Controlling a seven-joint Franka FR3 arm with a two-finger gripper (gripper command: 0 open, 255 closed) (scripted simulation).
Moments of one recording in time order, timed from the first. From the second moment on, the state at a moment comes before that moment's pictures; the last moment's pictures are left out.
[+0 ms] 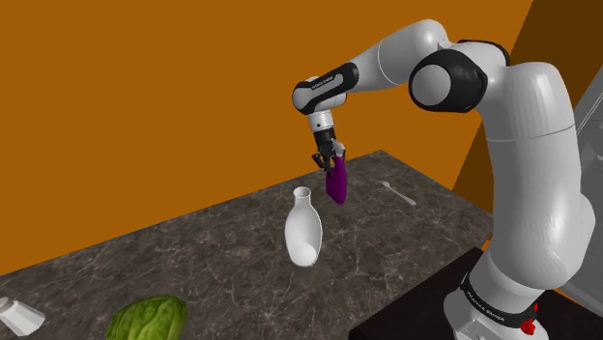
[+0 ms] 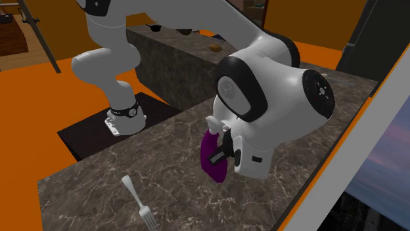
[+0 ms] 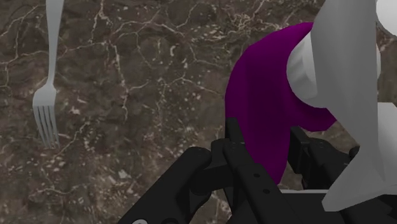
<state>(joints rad) -0.03 0.51 -0.06 -1.58 0.09 1.54 0.09</state>
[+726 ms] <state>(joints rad) -0.03 0.46 -0.06 -1.51 0.08 1.42 0.09</state>
